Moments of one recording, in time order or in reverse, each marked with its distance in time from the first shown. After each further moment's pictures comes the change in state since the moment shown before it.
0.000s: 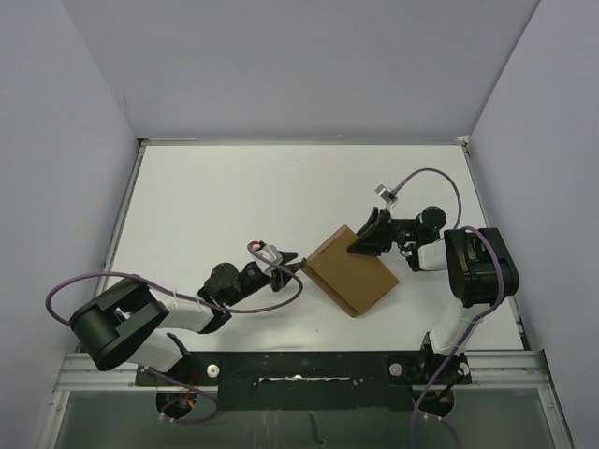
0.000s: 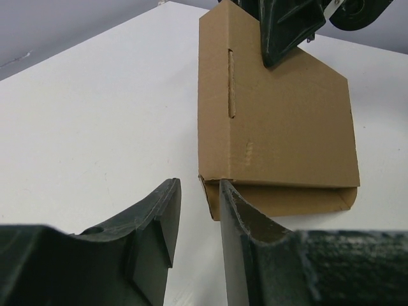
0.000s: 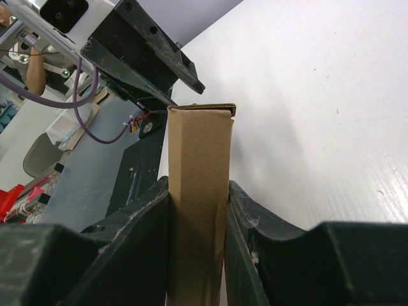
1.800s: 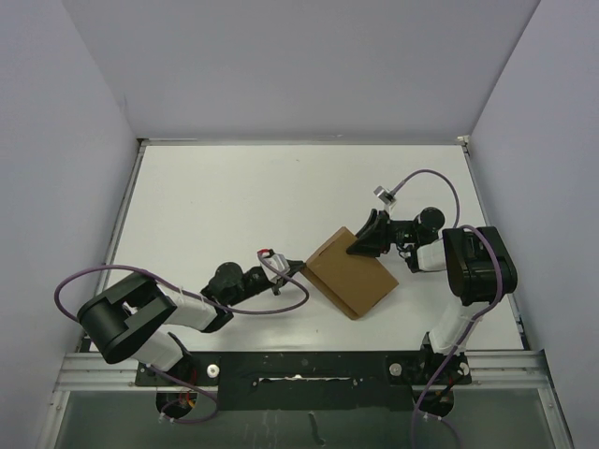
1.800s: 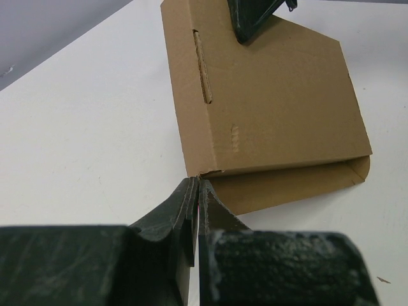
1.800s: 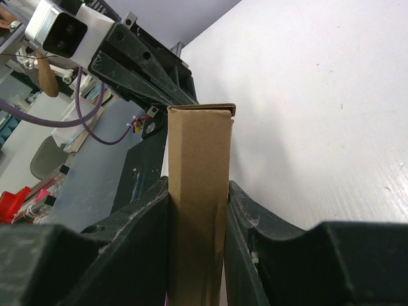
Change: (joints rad) left arm -0.003 0.062 0.013 -0.003 0.085 0.121; right arm -0.003 0.014 -0.005 -0.001 0.004 0.002
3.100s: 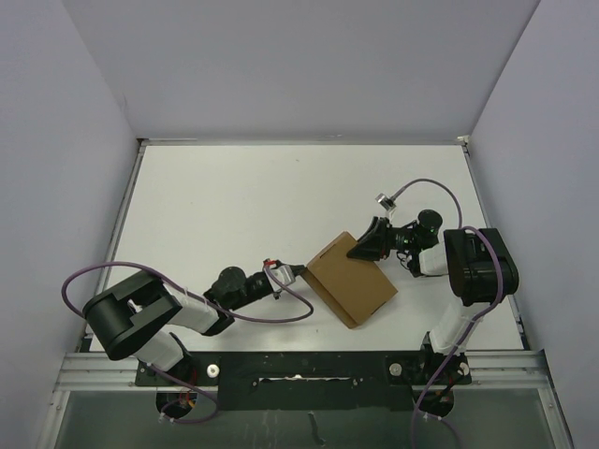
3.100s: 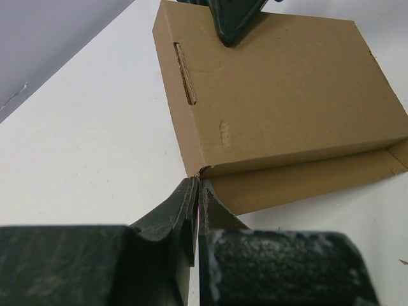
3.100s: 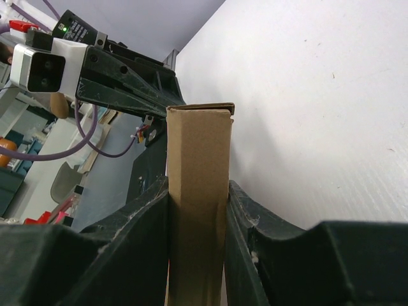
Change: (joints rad) left arm -0.044 0.029 -0.017 0.026 -0.026 0.152; right arm -0.020 -0.001 -0.046 -0.207 0.049 -0.117
